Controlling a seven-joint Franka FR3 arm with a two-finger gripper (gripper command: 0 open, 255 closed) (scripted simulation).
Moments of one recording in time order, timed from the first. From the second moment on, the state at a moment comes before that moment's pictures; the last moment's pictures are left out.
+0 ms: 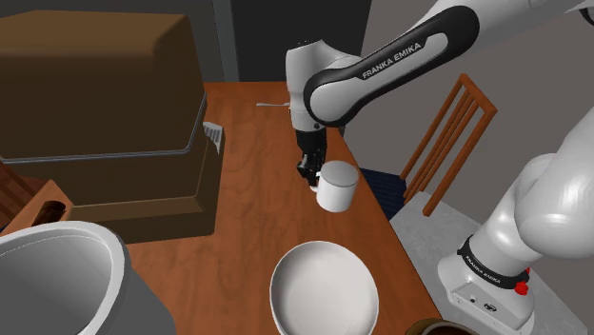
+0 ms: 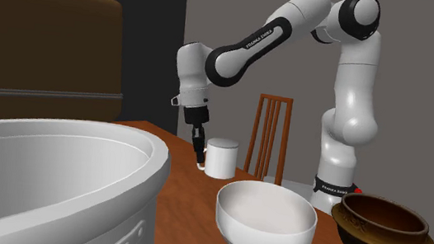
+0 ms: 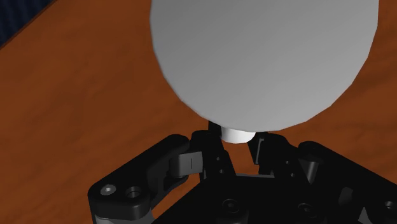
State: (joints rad) arm 0.16 0.00 0.26 -2.26 0.03 2.07 0.06
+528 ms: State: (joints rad) arm 0.15 -0.06 0.26 -2.21 0.04 1.97 0.05
